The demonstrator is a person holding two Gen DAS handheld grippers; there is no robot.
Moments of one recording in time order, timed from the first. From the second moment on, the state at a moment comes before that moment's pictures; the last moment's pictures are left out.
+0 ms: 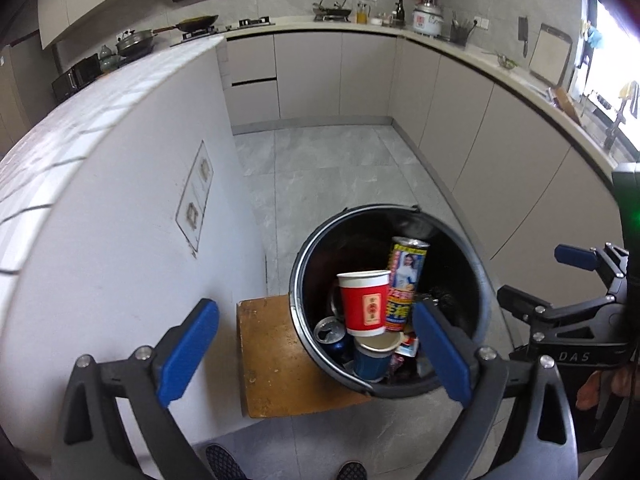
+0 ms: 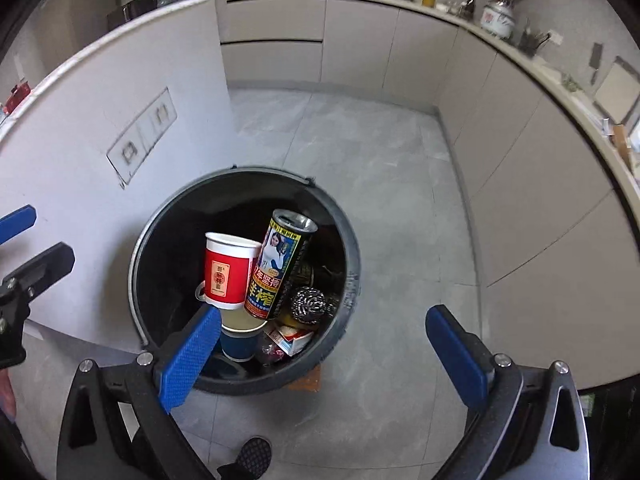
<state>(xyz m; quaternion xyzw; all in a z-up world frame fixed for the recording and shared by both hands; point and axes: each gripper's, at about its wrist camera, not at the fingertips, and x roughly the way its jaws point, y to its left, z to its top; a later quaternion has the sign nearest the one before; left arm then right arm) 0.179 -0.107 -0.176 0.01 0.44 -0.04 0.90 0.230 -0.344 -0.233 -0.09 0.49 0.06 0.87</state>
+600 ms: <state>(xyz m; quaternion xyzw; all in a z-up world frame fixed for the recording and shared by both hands) 0.068 -0.058 -0.059 -0.01 0.38 -0.04 0.93 0.093 -0.305 -0.094 -0.05 0.44 0.06 0.90</state>
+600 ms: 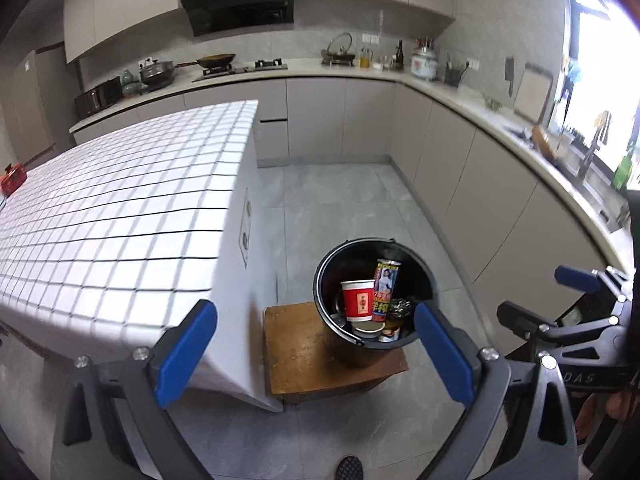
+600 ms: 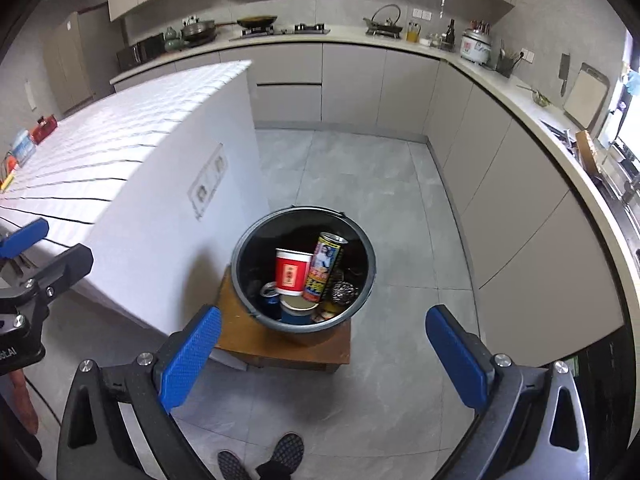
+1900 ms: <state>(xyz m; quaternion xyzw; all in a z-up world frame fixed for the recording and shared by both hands) 0.002 -0.030 -0.013 -0.02 0.30 -0.04 0.95 0.000 -0.265 -0.035 -0.05 0.37 0.07 0.92</state>
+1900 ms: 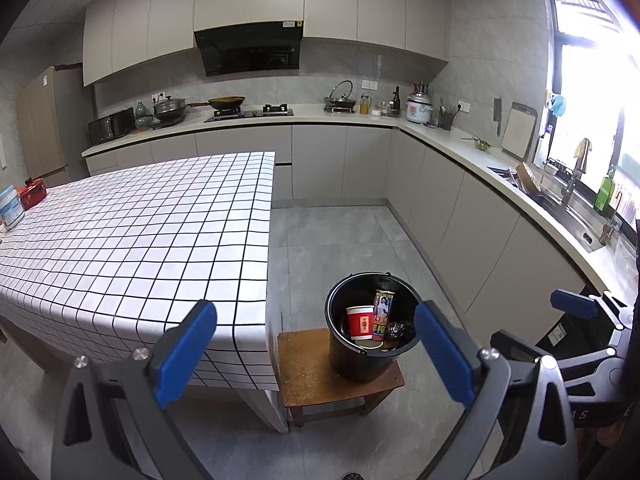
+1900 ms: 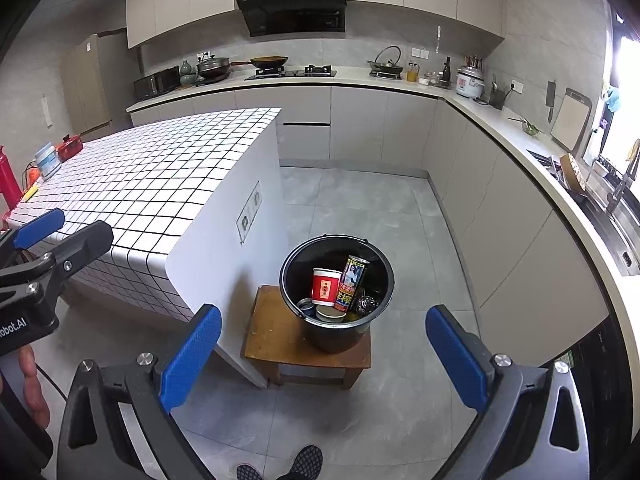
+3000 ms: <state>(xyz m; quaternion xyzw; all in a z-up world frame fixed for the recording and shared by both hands) 0.003 -0.032 -0.011 -0.02 0.30 -0.03 0.95 0.003 -0.262 -0.031 -0.05 0.37 0.08 0.92</state>
